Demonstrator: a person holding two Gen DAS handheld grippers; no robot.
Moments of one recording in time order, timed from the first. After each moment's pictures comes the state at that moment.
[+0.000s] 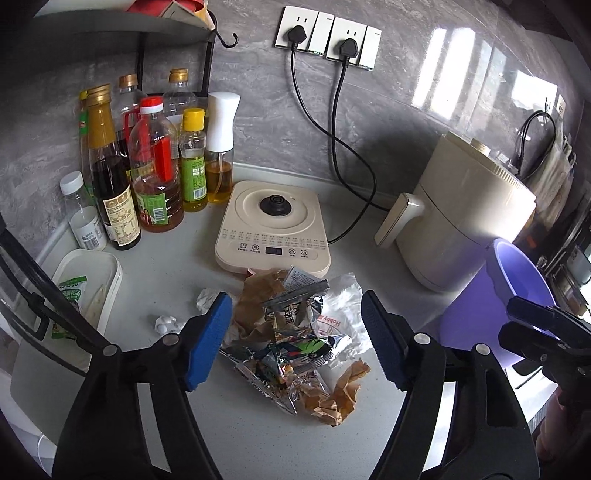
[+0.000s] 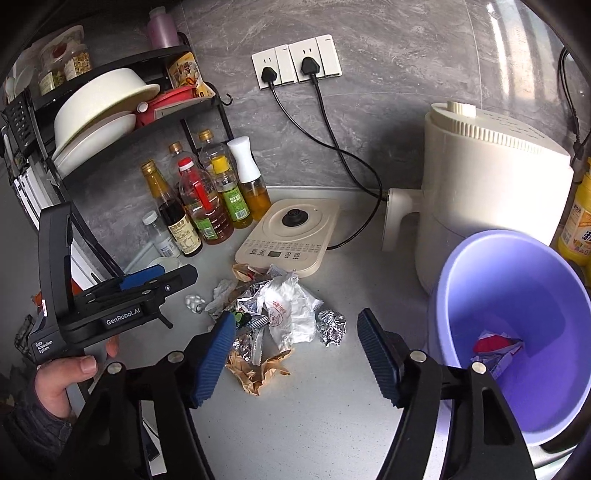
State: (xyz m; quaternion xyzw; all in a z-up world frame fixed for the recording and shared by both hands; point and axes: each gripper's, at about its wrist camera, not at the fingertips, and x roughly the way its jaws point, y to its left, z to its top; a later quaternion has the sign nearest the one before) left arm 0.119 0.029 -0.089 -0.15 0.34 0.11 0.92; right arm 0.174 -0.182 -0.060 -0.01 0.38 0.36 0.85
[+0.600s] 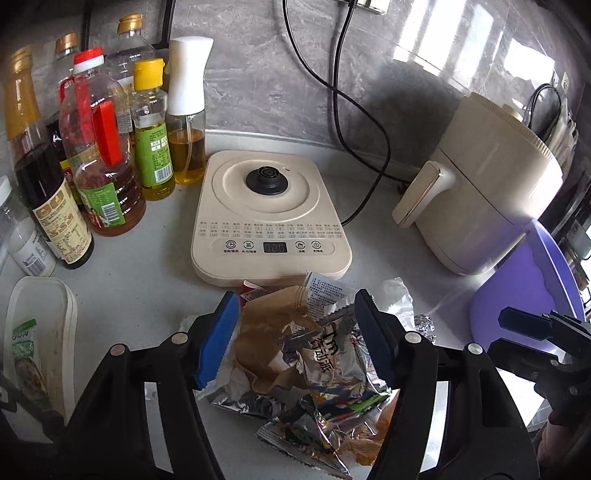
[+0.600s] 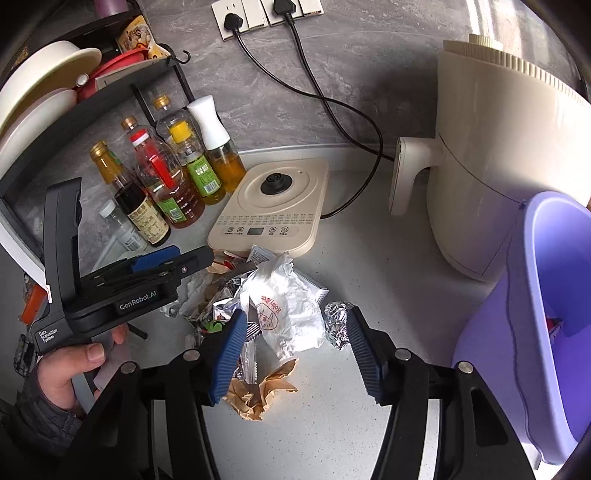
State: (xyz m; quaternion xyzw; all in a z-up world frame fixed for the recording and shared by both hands) left arm 0.200 0.072 -0.145 -0.14 0.40 0.04 0.91; right arm 0.217 -0.121 -0.112 -0.01 0.45 0.31 0.84
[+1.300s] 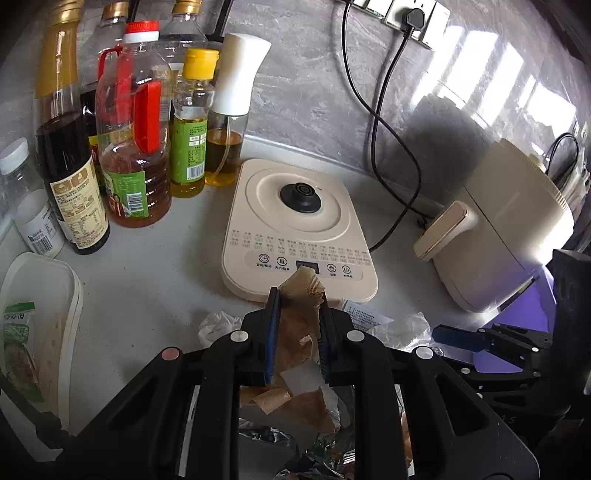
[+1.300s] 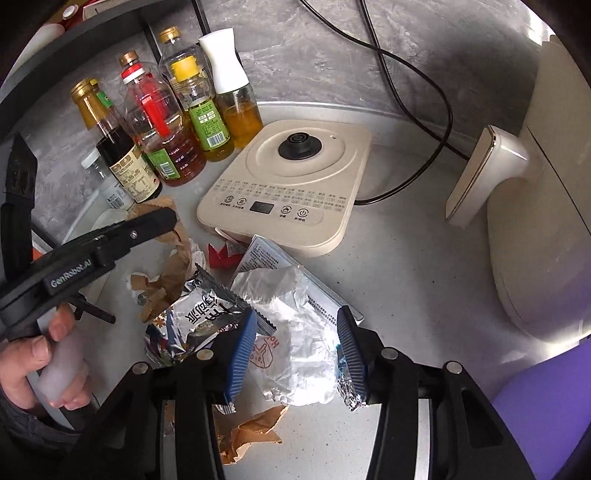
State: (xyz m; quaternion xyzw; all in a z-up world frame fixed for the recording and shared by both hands) left arm 0.190 0.105 -0.145 -0.20 0.36 0.08 0.91; right arm 0.260 -0.051 -0.162 -0.10 0.48 0.36 0.79
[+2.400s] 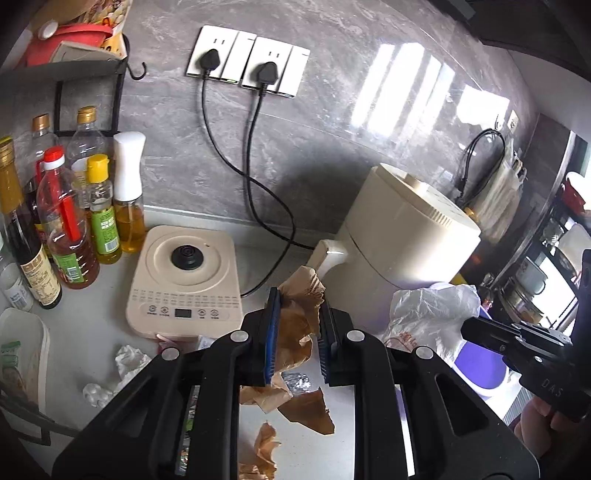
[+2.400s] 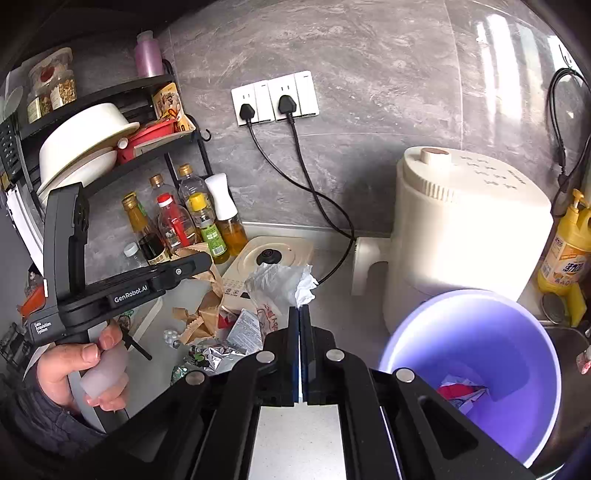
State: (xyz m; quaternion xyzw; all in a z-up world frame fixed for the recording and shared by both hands) left arm 0.187 -0.005 -0.045 -0.16 0.28 -0.01 0.94; right arm 0.208 -0.209 -0.027 -0.01 0.33 0.34 0.88
